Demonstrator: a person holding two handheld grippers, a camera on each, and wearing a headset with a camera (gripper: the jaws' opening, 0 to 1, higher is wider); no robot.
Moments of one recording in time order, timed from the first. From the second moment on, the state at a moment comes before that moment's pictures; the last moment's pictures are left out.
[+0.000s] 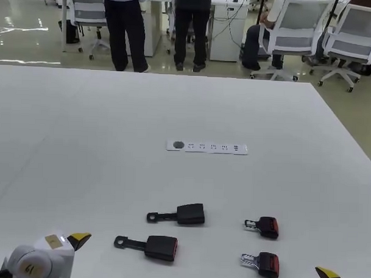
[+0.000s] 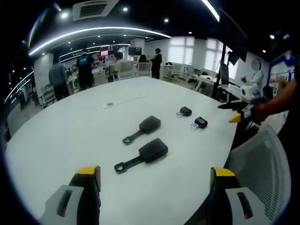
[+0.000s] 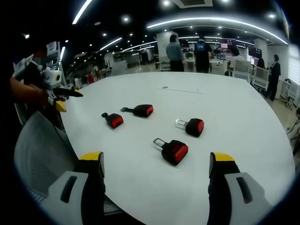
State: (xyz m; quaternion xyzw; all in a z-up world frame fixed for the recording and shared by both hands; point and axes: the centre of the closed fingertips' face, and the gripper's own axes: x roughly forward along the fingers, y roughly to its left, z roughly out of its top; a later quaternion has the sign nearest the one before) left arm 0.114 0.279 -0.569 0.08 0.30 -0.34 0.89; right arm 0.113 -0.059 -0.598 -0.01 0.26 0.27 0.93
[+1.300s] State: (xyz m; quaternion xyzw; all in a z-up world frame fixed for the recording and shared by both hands) left arm 0.111 0.280 -0.573 0.09 0.30 -0.34 0.89; right arm 0.113 -0.061 -0.602 -0.01 0.26 0.27 0.93
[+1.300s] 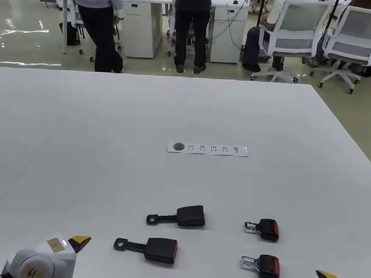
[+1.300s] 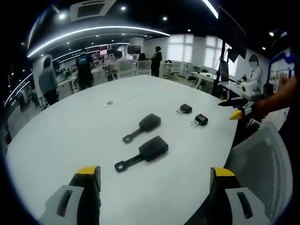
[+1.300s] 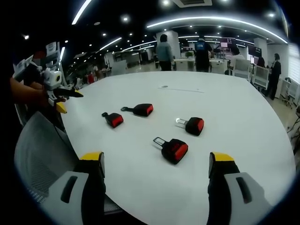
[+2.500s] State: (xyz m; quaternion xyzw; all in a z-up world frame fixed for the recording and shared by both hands) left arm 0.128 0.274 -0.580 0.10 0.31 -0.36 0.88; right arm 0.130 -0.060 -0.606 -0.02 0.28 0.29 0.92
